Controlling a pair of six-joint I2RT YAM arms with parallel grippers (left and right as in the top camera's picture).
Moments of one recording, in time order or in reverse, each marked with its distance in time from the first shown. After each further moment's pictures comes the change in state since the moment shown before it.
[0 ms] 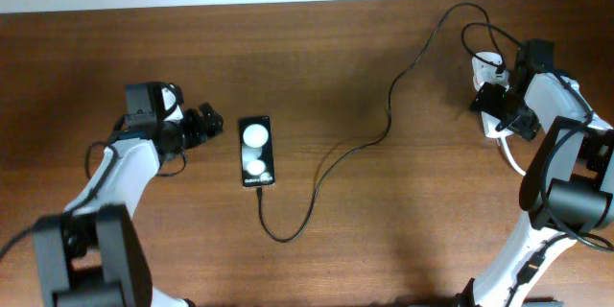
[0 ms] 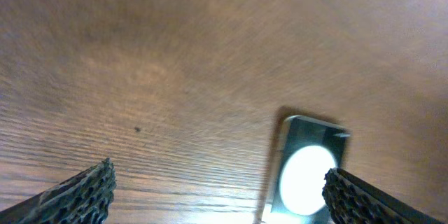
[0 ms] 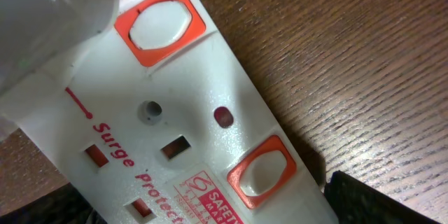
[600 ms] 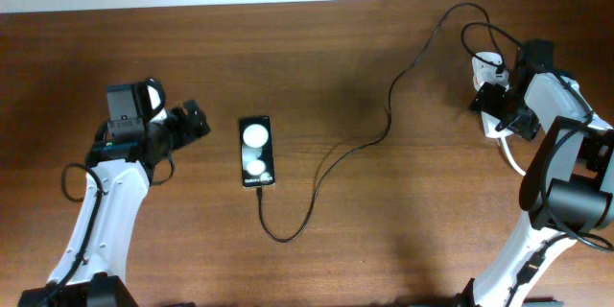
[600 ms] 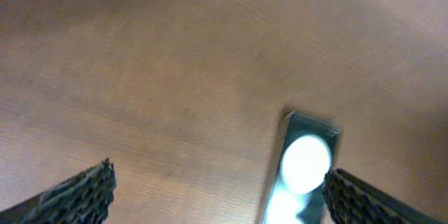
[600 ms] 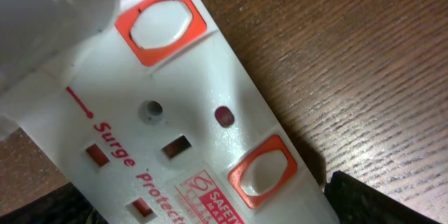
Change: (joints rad) left arm -0.002 -0.237 0.002 -0.167 -0.163 0.000; right arm 0.000 0.000 0.000 0.000 0.000 0.000
